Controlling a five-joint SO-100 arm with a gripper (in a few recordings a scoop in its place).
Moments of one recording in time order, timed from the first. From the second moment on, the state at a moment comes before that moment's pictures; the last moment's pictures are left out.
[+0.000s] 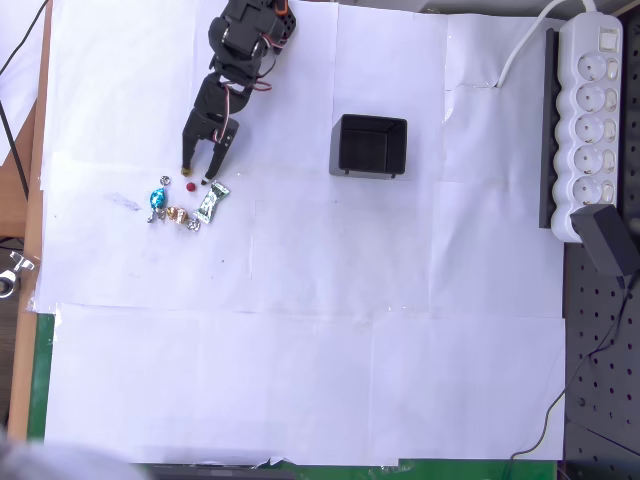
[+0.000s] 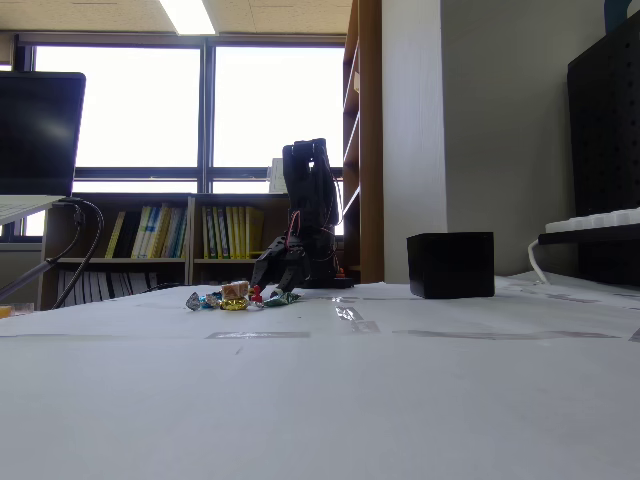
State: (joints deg) arm 24.3 112.0 18.4 -66.4 -93.5
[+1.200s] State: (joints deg) arm 24.3 114.8 20.7 -67.9 -93.7
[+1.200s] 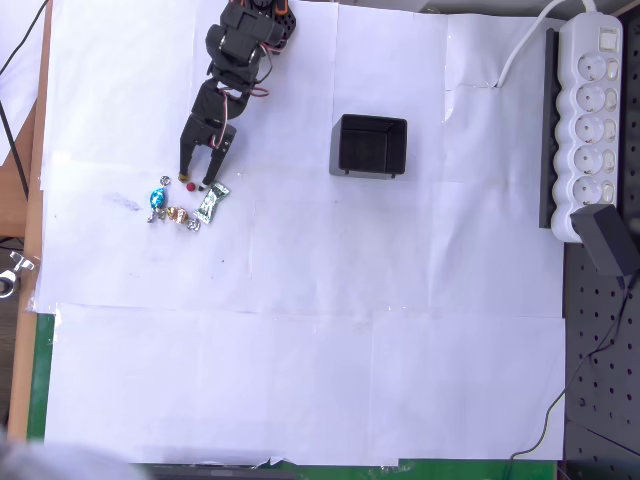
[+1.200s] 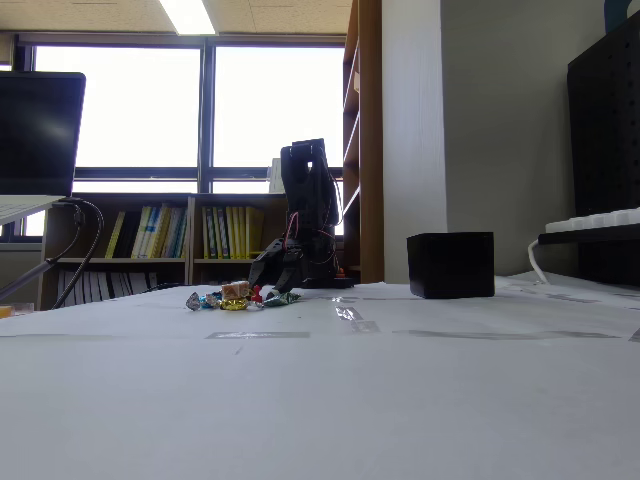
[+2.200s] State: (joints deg) arm 24.3 115.9 22.1 -68.7 -93.8
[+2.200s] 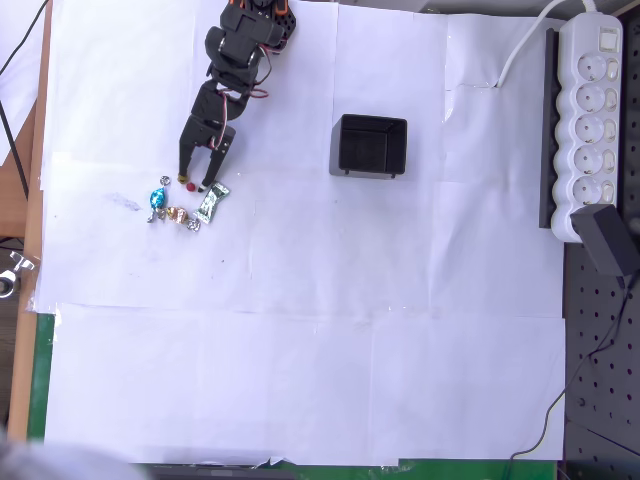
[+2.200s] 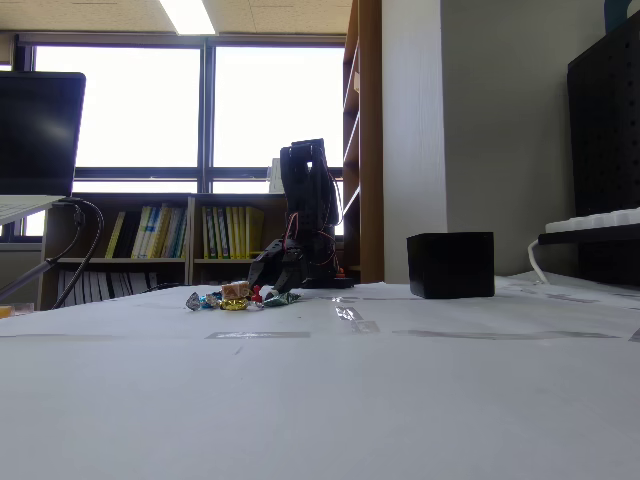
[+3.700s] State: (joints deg) arm 24.3 117.0 22.7 -69.2 -93.9
